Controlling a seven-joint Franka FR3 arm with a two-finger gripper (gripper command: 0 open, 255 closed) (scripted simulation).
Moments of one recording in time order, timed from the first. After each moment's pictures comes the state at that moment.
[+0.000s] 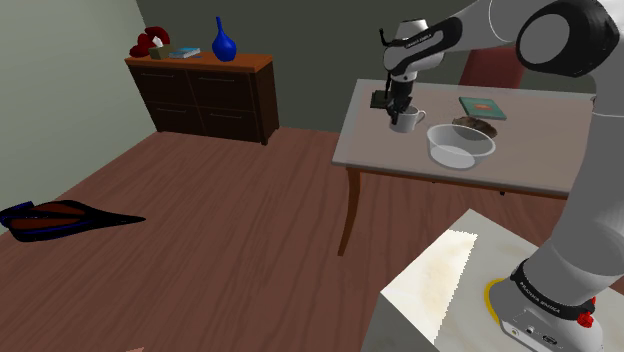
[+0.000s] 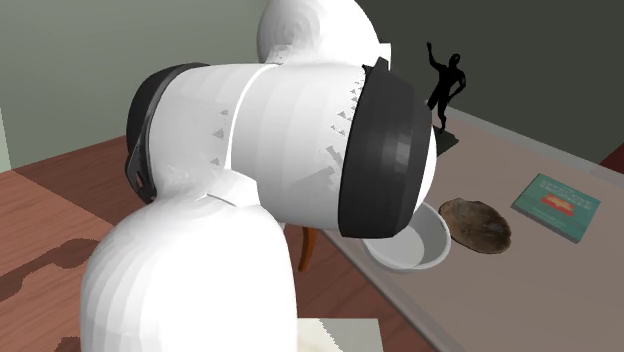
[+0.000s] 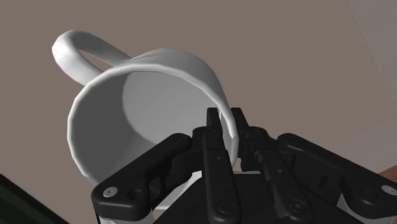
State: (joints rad) arm -0.19 0.39 -0.17 -1.68 0.01 2.06 -0.34
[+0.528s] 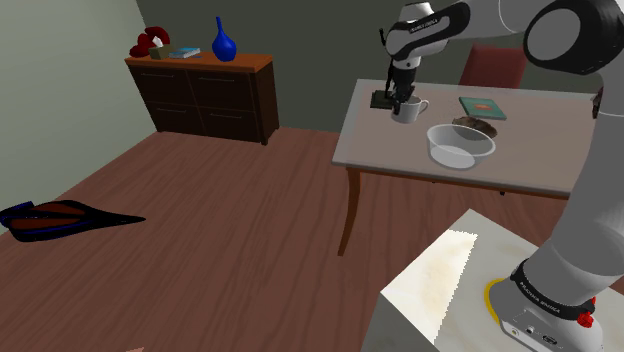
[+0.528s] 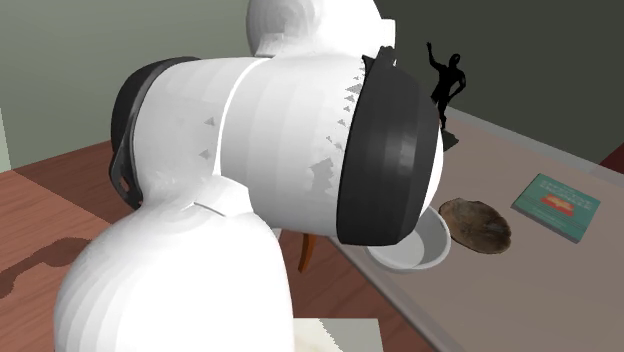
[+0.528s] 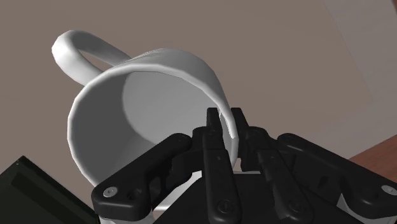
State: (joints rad) arm -0.19 0.36 -0.17 -1.62 0.00 1.97 -0.34
